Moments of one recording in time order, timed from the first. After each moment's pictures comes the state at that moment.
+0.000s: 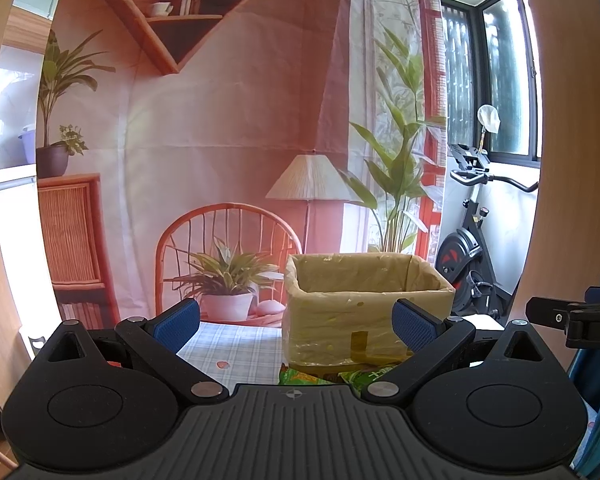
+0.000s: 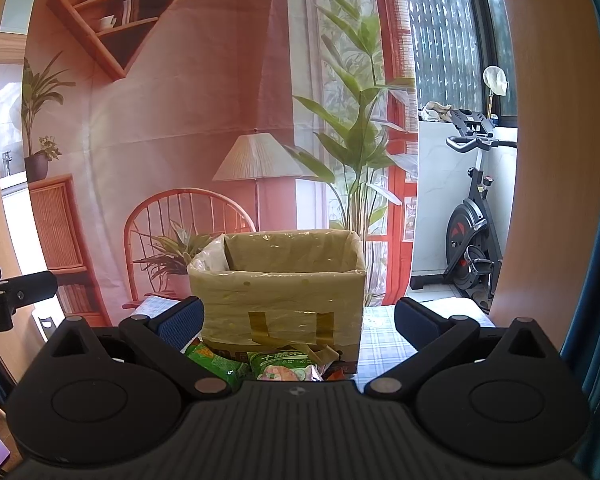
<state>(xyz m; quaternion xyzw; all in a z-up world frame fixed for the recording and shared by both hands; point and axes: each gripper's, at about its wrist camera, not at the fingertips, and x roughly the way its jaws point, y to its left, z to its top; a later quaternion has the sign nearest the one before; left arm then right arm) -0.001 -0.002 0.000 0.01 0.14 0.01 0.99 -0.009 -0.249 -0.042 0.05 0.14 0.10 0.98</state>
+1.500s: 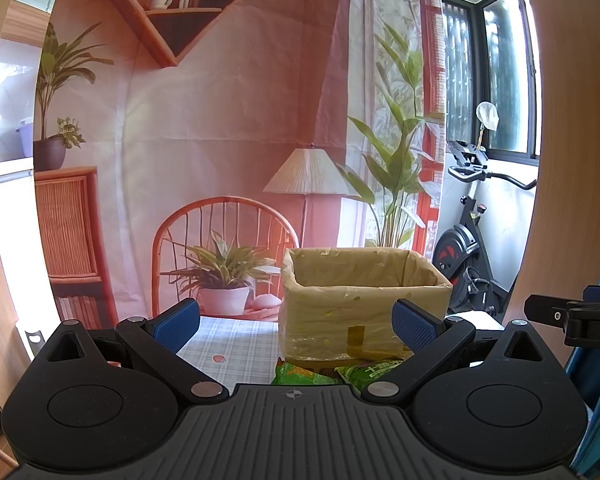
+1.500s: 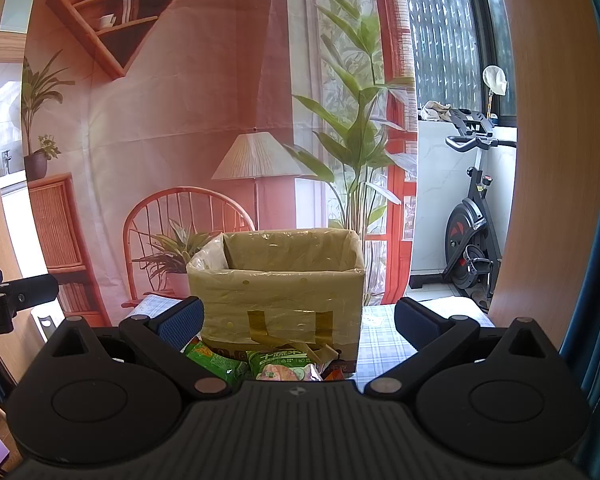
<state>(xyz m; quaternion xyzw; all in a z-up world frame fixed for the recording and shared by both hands) -0.004 -0.004 -0.005 0.01 0.14 0.00 0.99 -0.009 -0.252 -0.044 0.05 0.14 0.10 0.98</state>
